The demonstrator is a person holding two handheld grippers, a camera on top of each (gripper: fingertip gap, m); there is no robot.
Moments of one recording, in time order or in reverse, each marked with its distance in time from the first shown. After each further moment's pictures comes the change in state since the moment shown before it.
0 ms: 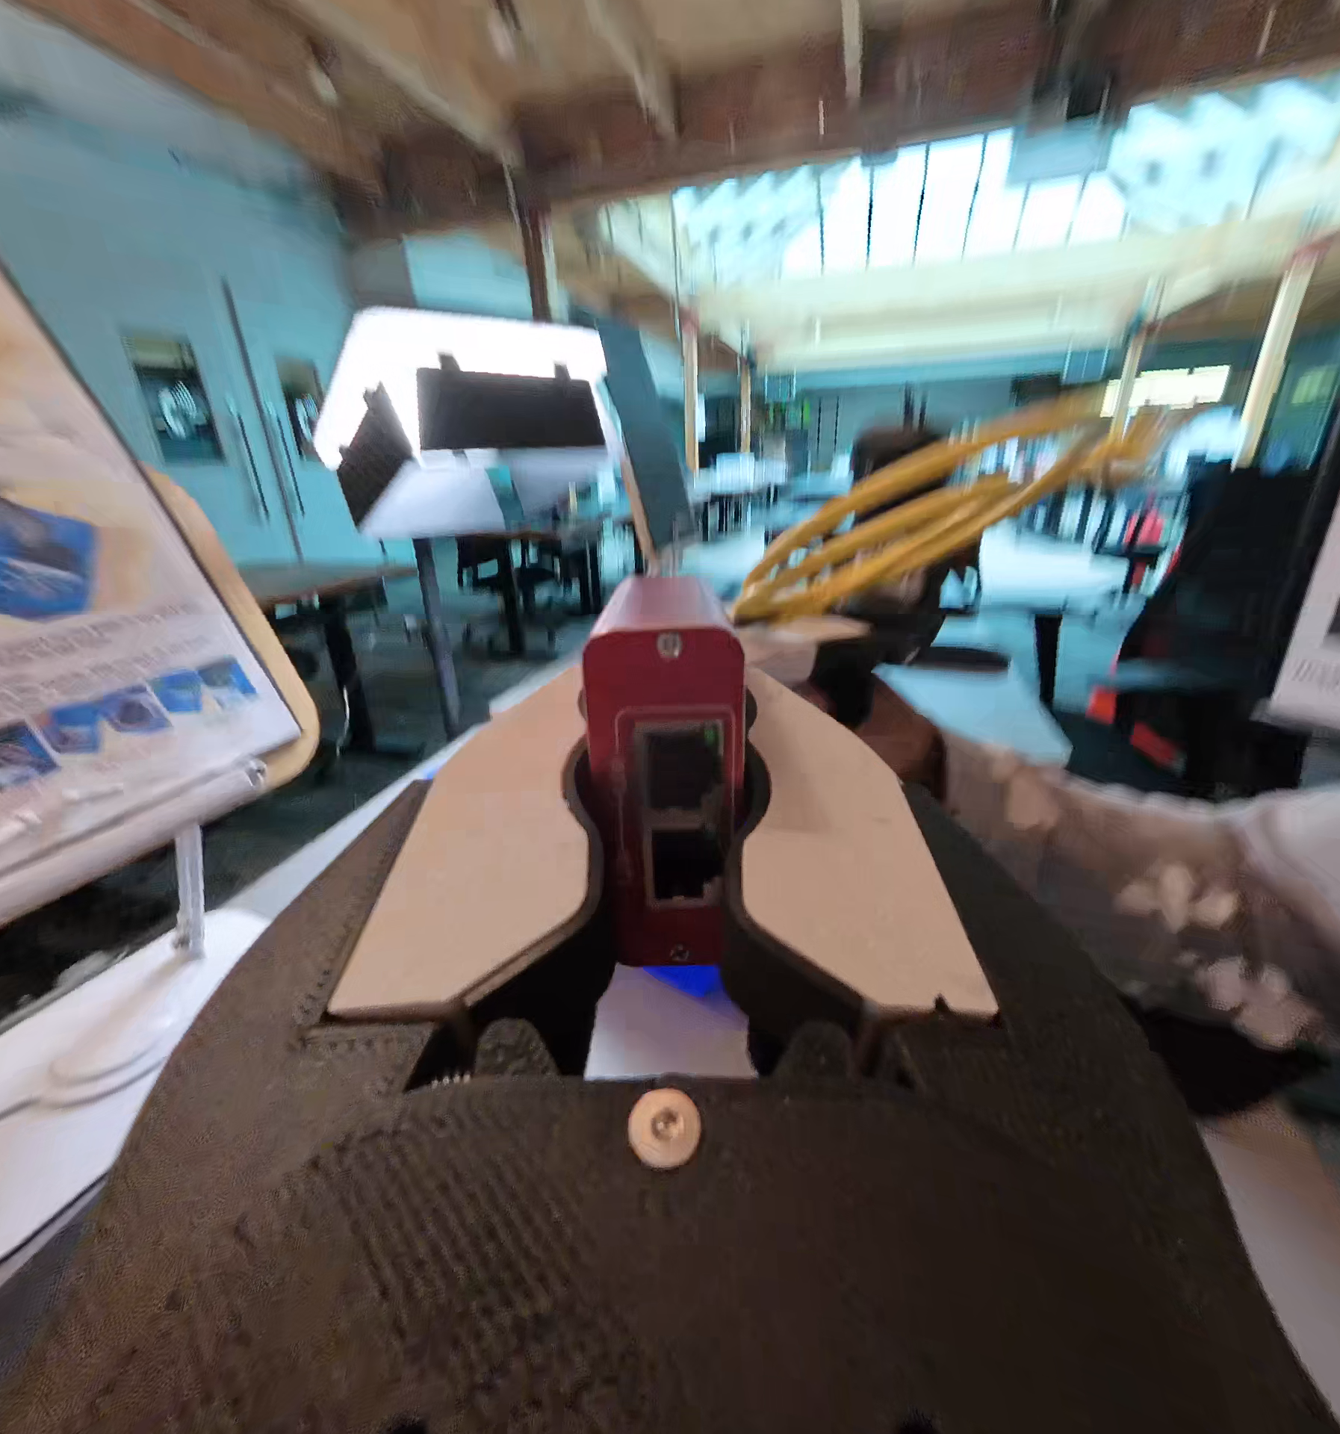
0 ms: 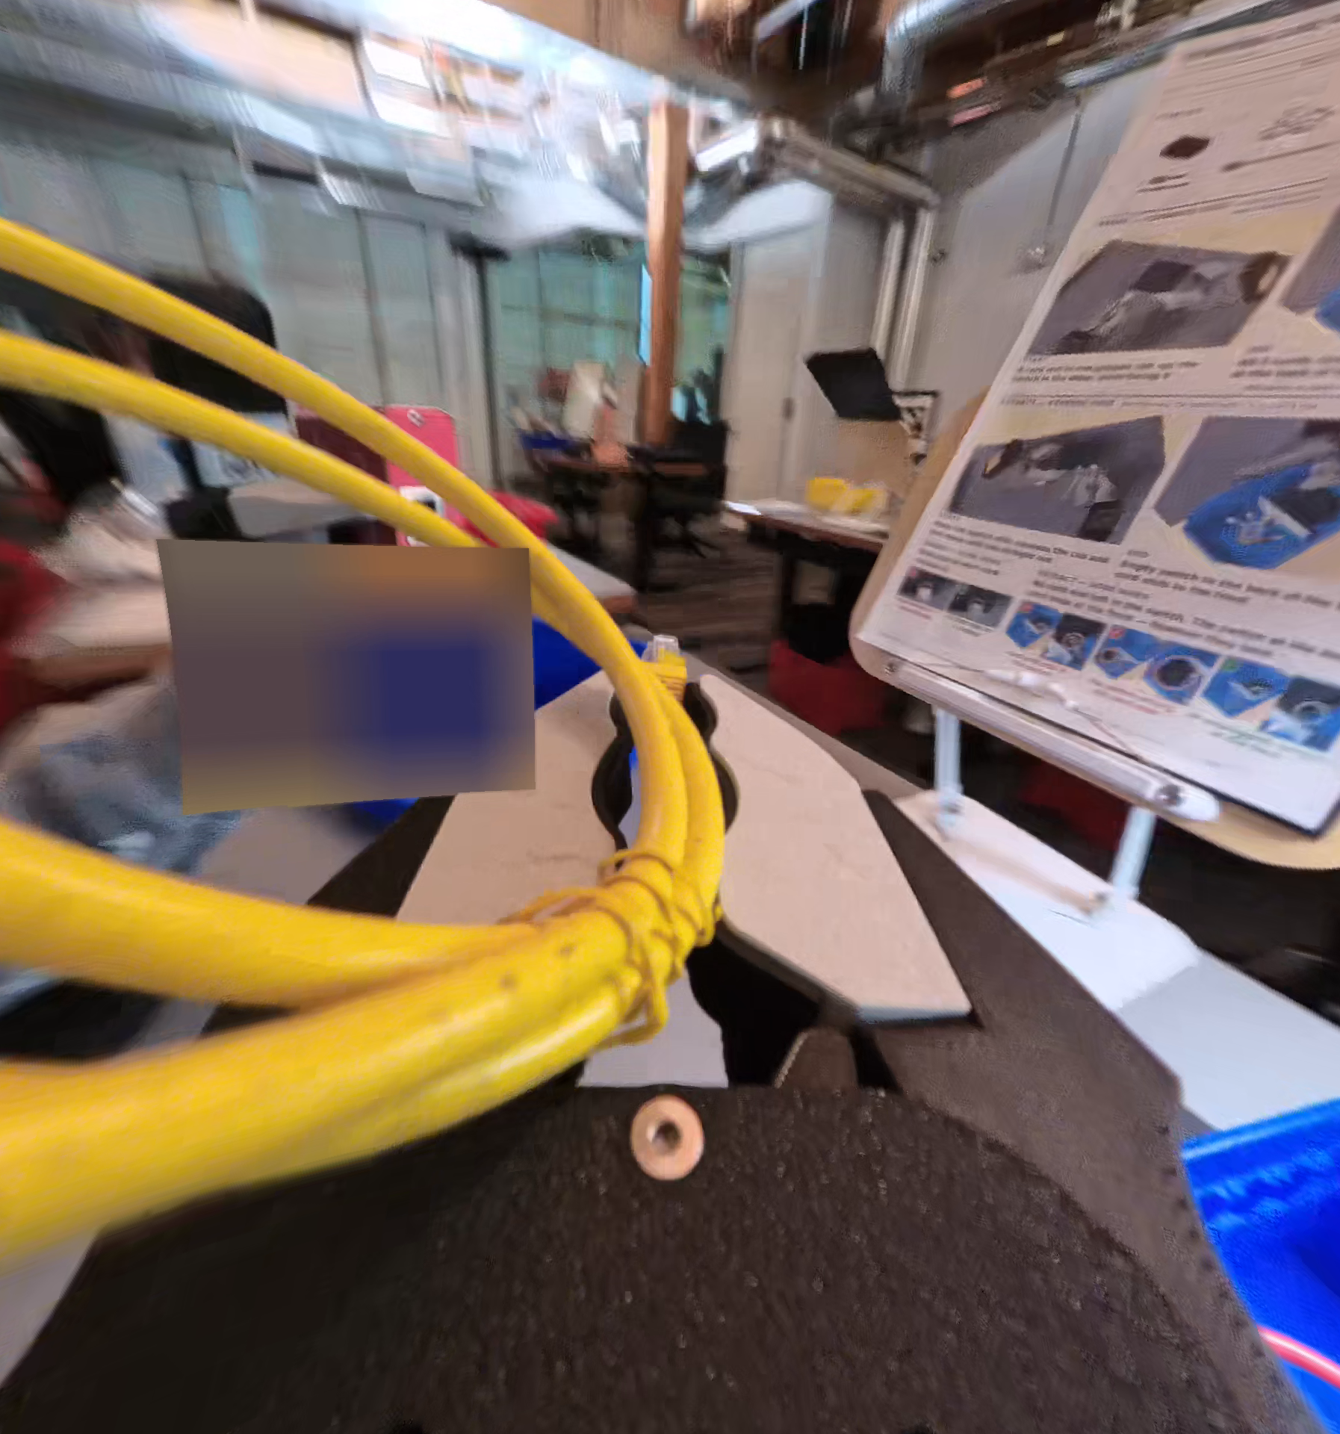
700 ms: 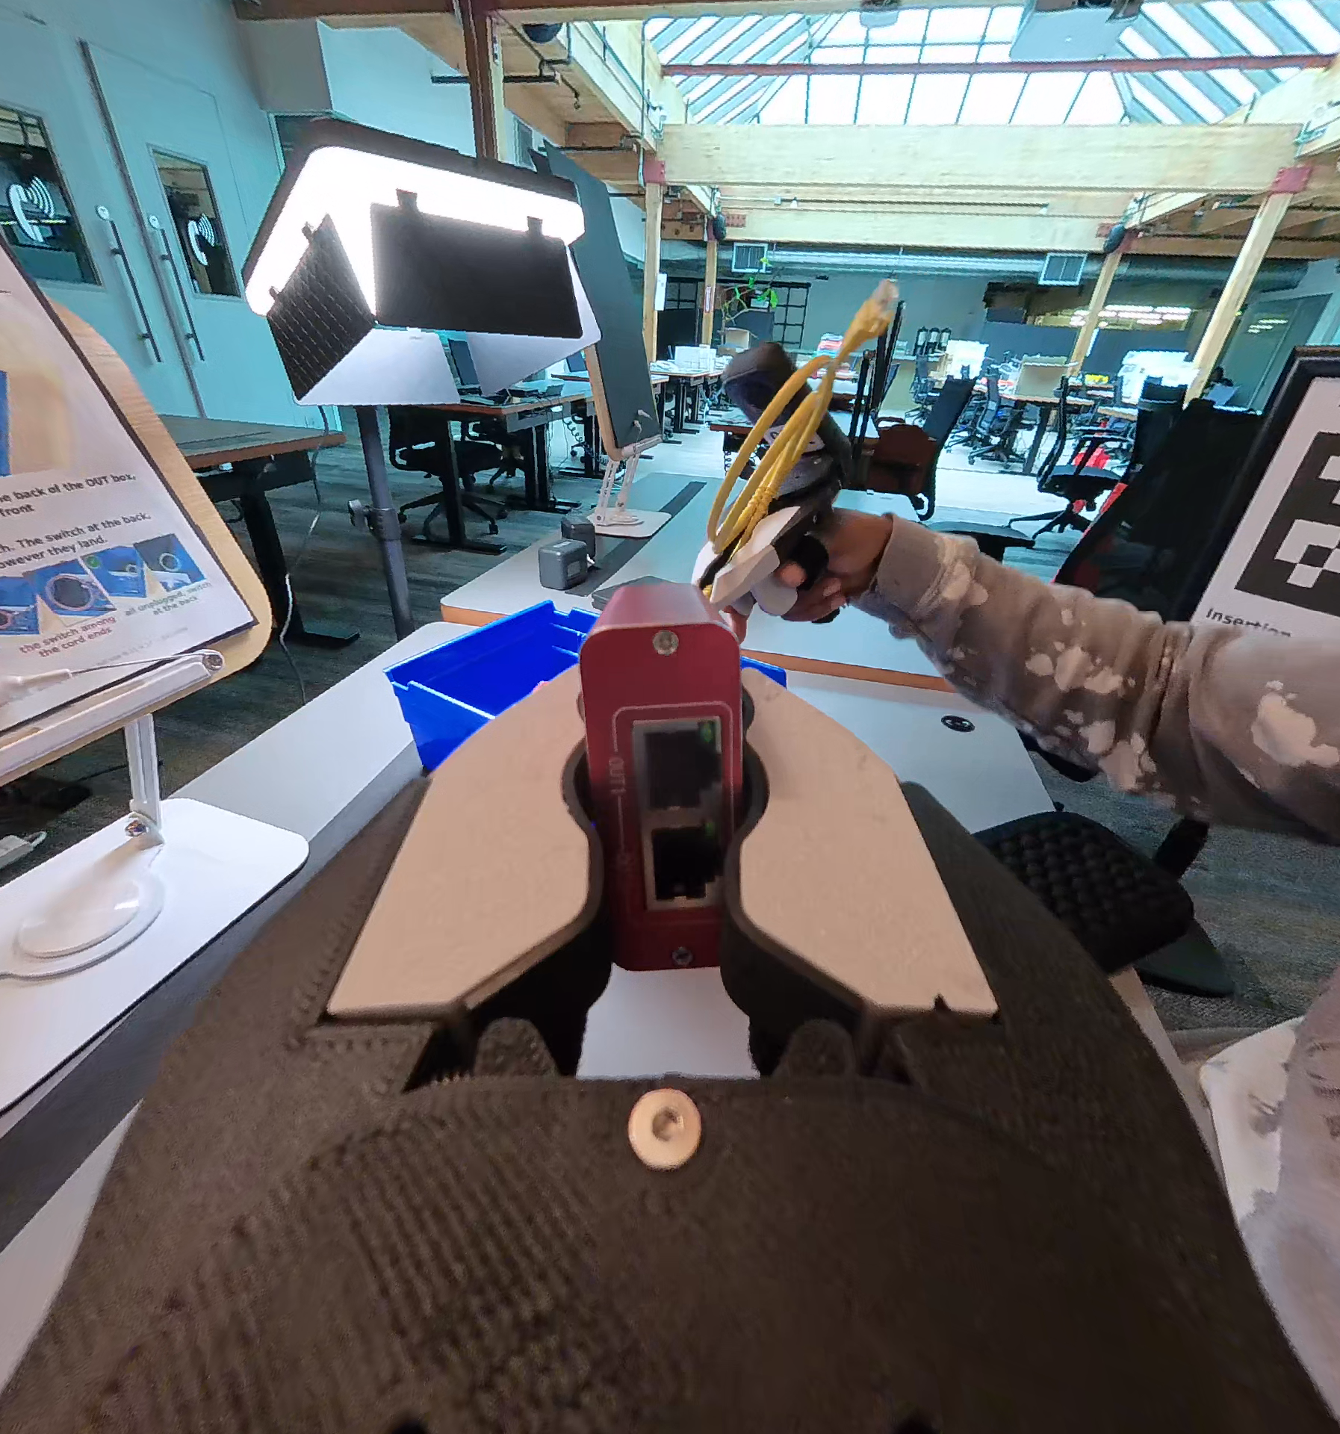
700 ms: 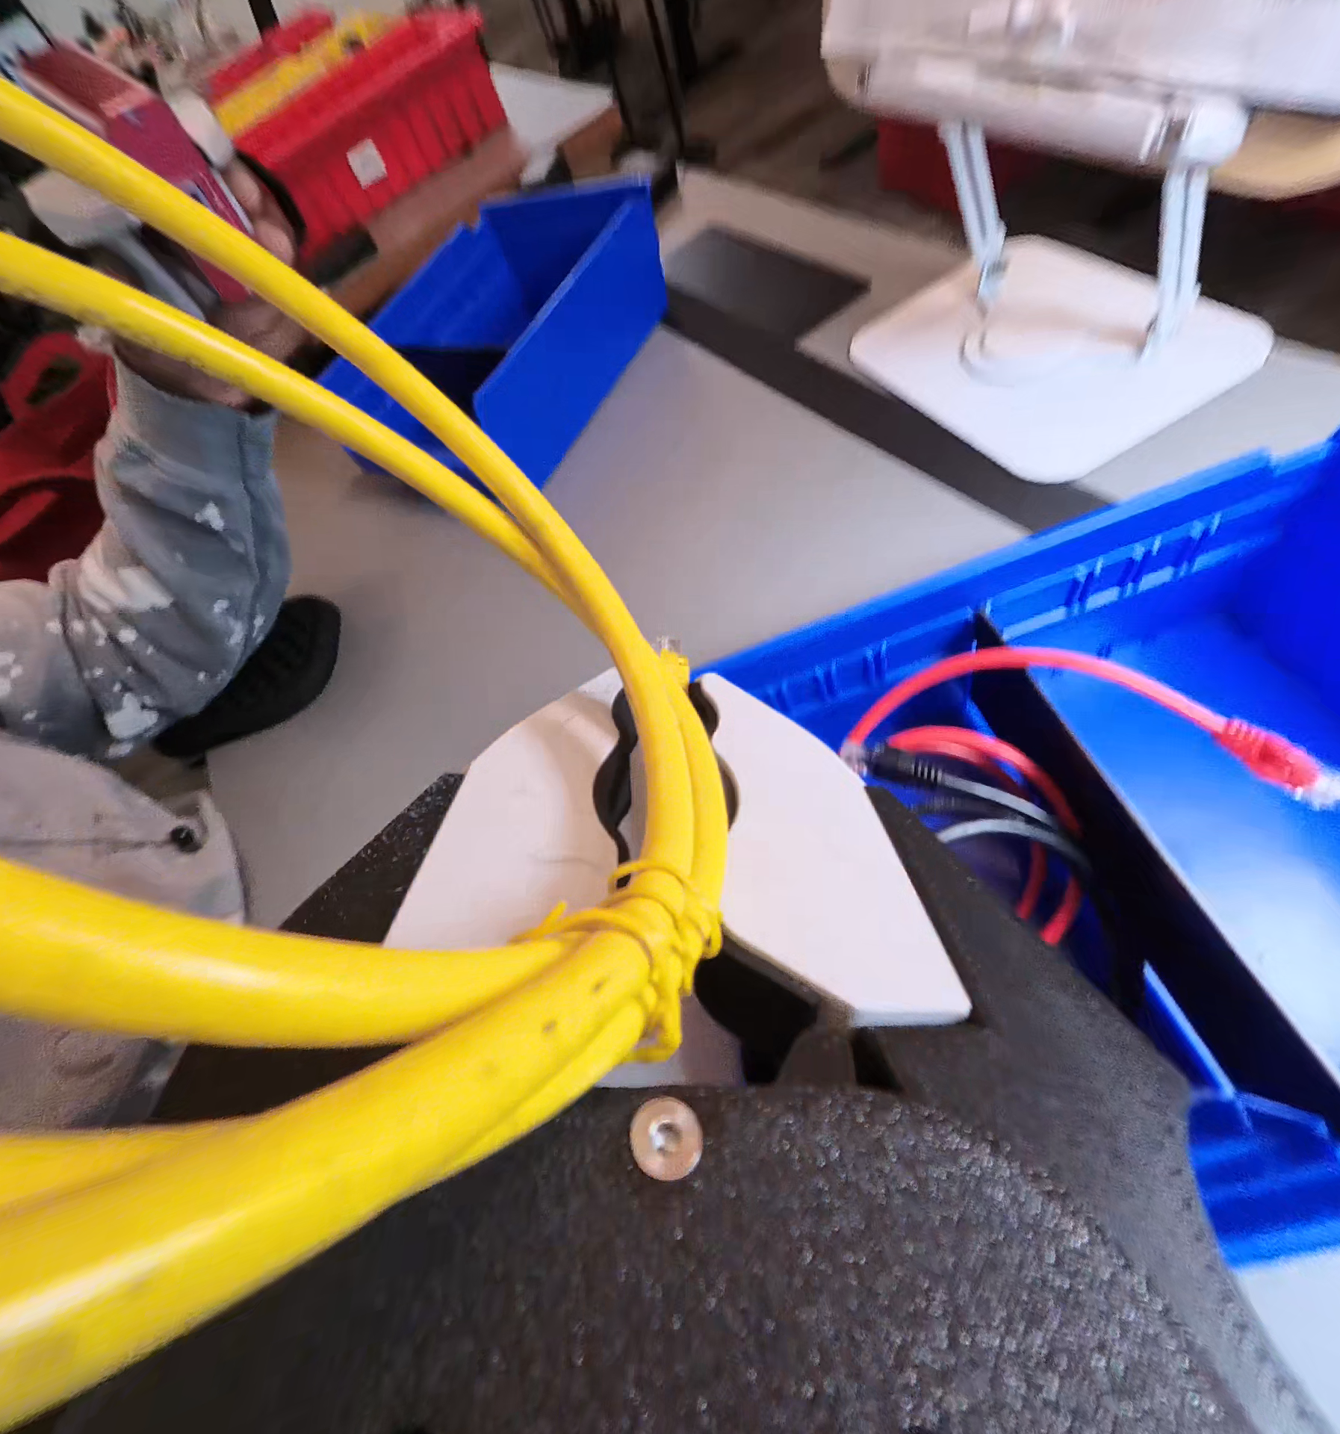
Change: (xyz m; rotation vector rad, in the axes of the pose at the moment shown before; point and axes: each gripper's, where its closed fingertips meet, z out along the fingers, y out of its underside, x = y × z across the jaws) left arm -0.006 0.016 -0.014 -0.187 0.052 -0.087; right arm 0.070 0.064 -0.115 -0.612 -0.070 0.367
